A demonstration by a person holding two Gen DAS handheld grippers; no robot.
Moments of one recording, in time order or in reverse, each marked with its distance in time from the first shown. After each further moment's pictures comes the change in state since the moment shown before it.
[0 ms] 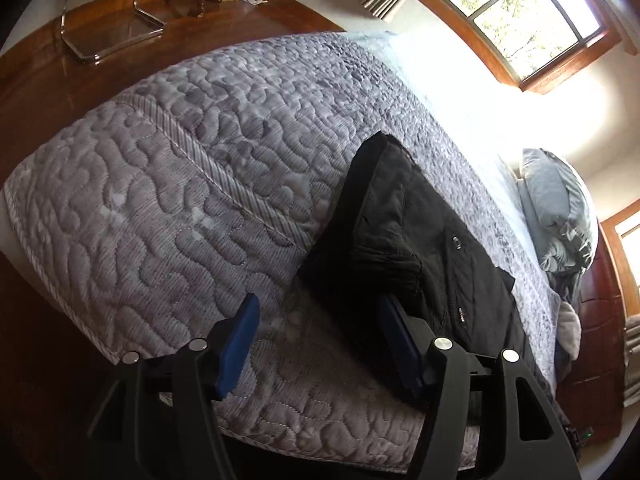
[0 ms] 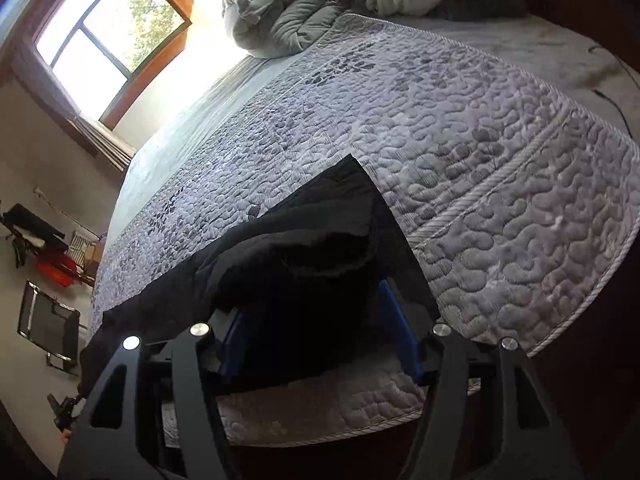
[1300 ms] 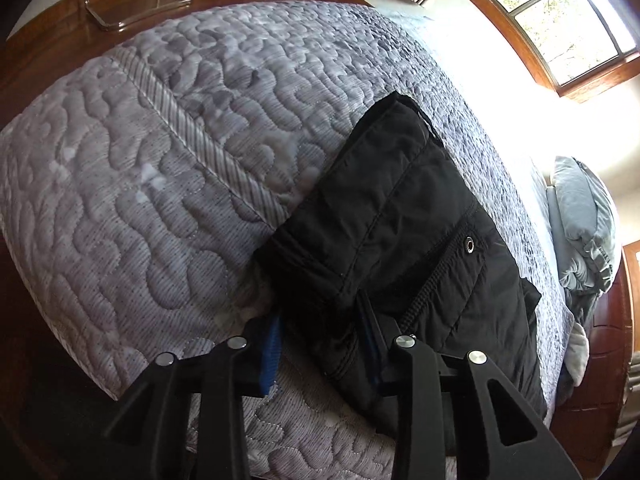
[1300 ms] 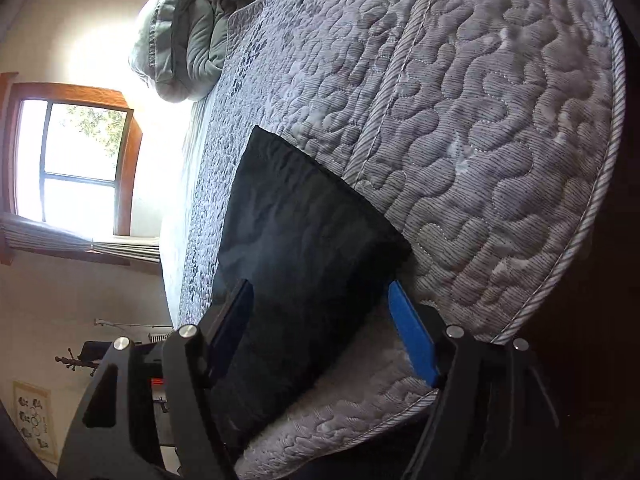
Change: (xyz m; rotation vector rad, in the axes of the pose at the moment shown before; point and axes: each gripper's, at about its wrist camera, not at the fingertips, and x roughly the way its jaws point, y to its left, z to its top) left arm 0.053 -0.025 -0.006 -0.100 0.081 0.113; right arm 0.033 -0.086 -0.034 0.513 0.035 0.192
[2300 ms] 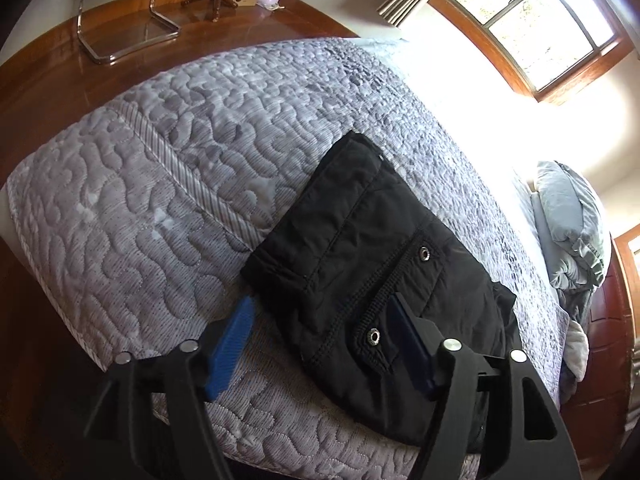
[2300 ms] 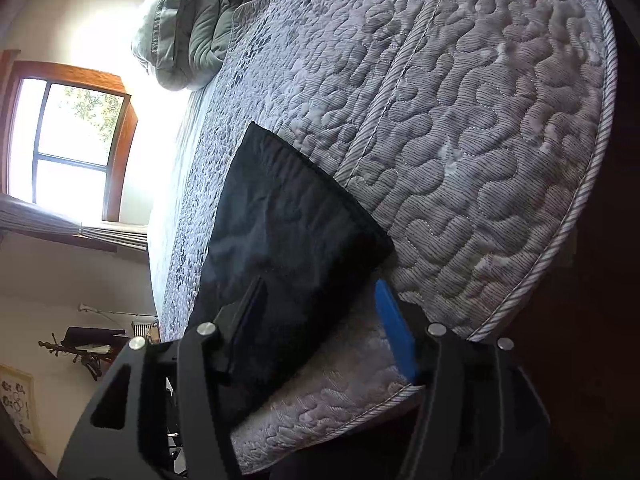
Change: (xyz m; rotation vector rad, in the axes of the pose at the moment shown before) left arm -0.046 -0.016 0.000 0.077 -0.109 -0.037; right arm -0.010 0.008 -0.005 -0.068 0.002 -0.062
